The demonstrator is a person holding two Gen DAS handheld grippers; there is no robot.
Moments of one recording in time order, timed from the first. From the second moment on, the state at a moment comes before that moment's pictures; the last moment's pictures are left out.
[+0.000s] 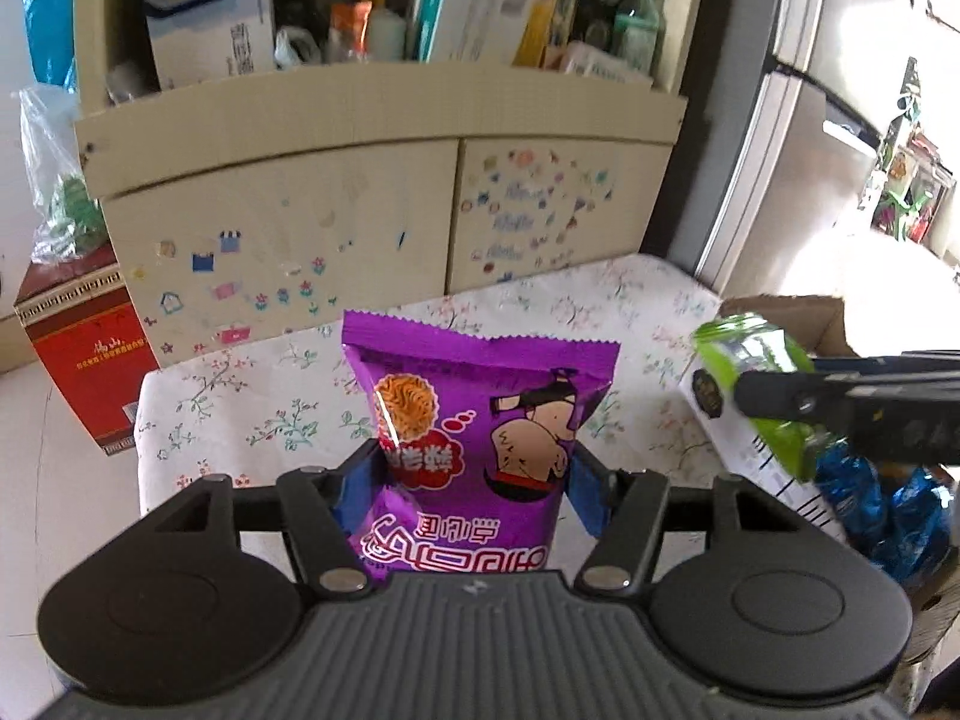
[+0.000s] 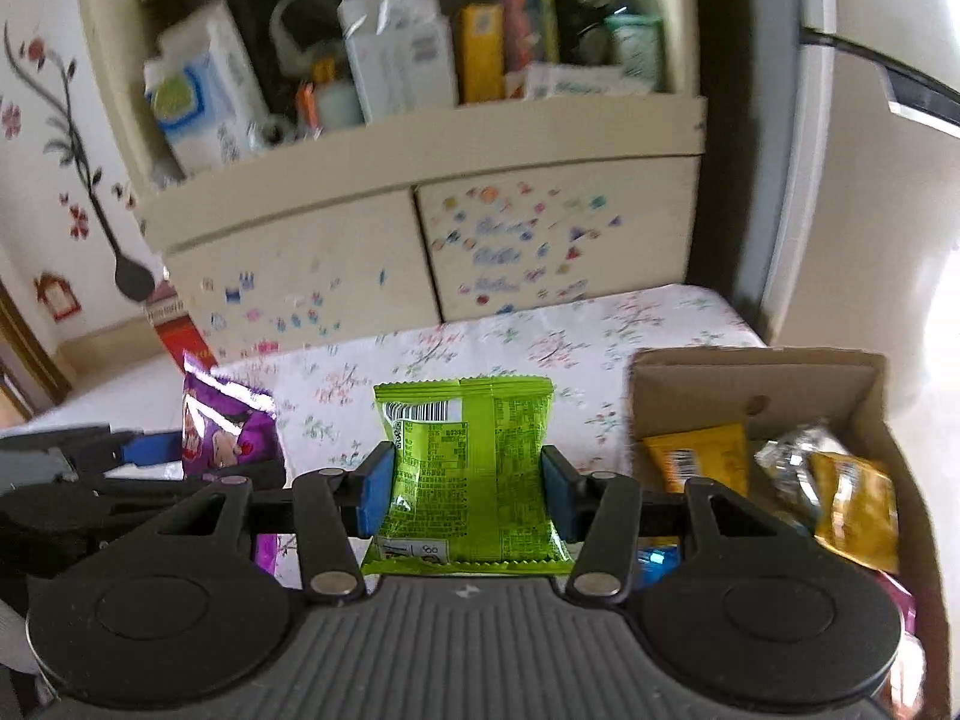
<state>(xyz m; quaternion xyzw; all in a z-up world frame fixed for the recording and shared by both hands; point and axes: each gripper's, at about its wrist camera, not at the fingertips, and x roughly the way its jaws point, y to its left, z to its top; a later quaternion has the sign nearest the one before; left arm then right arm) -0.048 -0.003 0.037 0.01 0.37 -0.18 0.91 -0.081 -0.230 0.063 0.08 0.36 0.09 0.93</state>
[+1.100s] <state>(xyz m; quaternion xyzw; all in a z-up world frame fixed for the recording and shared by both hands) -0.085 -0.127 0.079 -0.05 0.30 -0.34 0.89 -0.132 -0.376 0.097 0.19 0.28 -0.05 0.94</state>
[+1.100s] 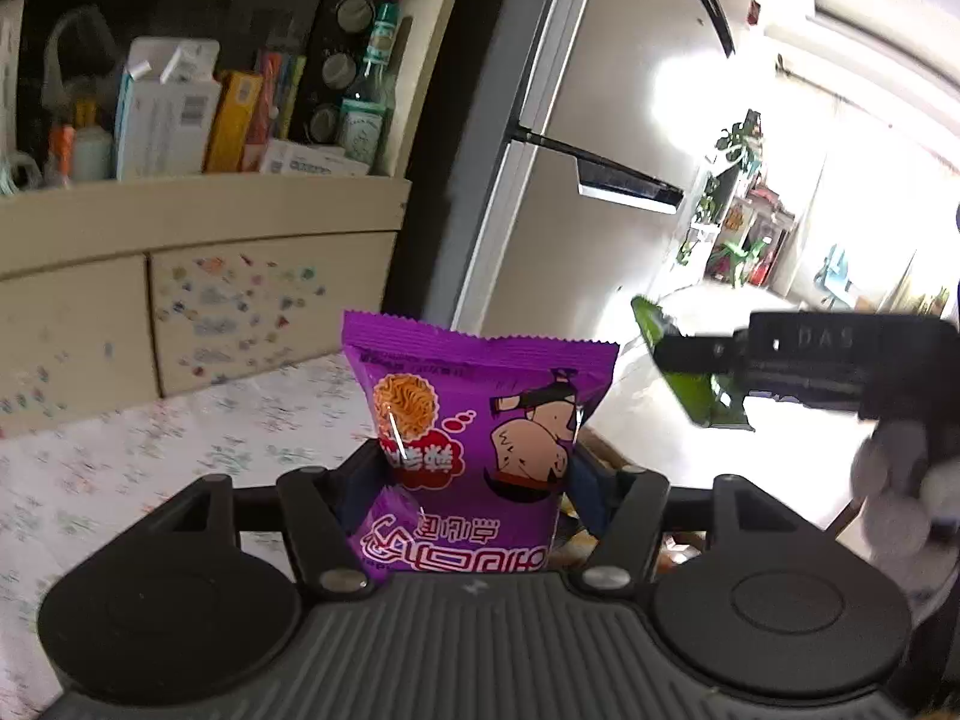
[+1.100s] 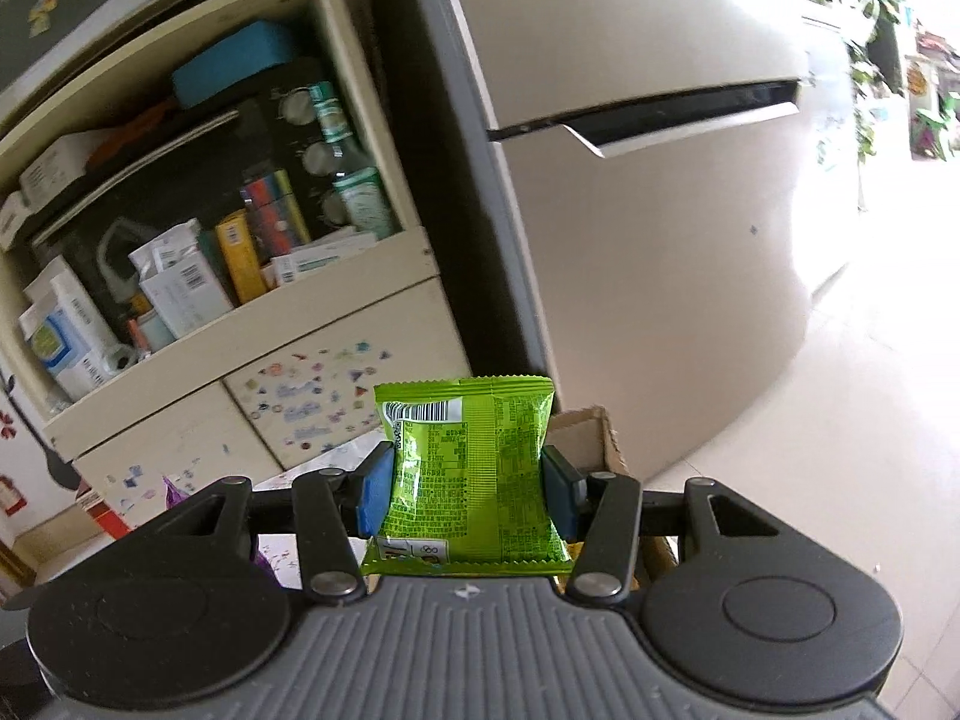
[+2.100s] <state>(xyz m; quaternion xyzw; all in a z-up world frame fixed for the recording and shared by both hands) -0.102 -0.212 0.091 0.00 0.32 -0.25 0.91 -0.141 -0.410 0.087 0.25 0.30 -0.09 0.92</state>
